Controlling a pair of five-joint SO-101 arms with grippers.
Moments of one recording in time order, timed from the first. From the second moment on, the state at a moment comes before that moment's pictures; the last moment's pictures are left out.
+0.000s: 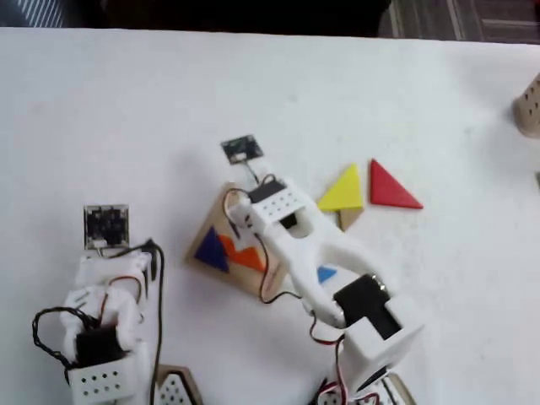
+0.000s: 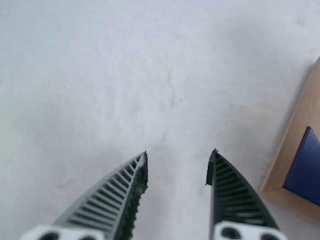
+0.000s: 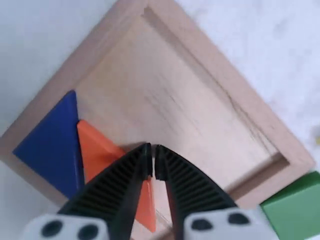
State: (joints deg) left arm -18.4 -104.0 97.1 58.3 -9.5; right arm -34.9 10.4 23.6 54.5 -7.4
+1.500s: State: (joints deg) left arm -18.4 -104.0 97.1 58.3 -9.5; right arm -38.9 -0.6 30.3 57.4 -5.1
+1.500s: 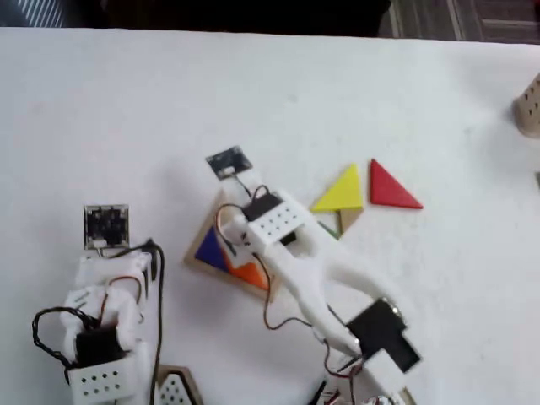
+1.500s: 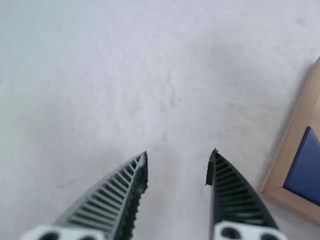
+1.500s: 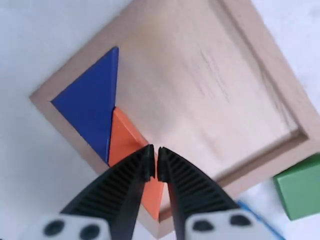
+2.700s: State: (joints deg) left arm -18.4 -104.0 97.1 58.3 -9.5; right arm -39.3 -6.4 41.1 44.7 -4.8
